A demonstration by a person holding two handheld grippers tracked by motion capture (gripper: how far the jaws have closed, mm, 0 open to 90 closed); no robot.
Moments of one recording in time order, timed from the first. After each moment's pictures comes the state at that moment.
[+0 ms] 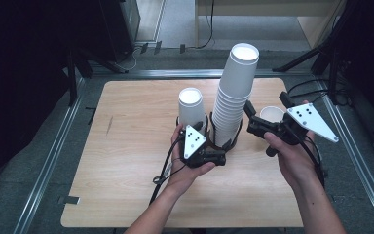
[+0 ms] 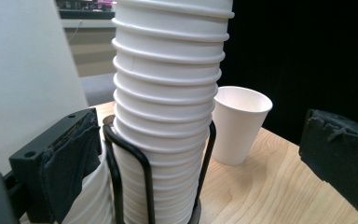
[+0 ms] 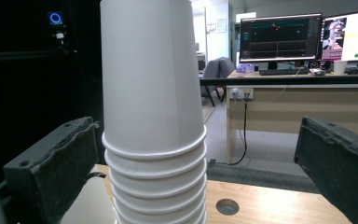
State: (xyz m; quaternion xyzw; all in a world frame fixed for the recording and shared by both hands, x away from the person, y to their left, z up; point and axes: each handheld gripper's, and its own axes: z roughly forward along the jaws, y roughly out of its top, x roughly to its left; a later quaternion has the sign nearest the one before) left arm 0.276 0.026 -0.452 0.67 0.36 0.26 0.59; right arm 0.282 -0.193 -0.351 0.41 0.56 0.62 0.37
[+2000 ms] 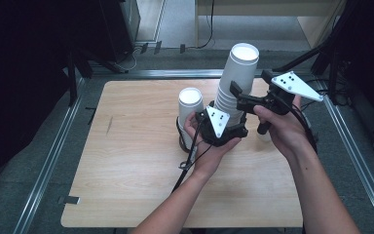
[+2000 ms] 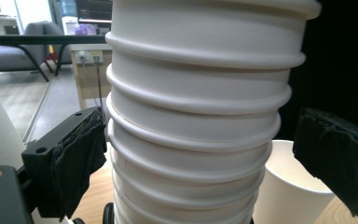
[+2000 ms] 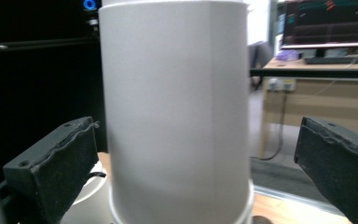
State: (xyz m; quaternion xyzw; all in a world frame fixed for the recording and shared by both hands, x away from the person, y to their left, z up) left arm 0.321 -0.033 -0.432 0.60 0.43 0.36 0.56; right arm 0.338 -0.173 -0.327 0.38 0.61 0.62 0.30
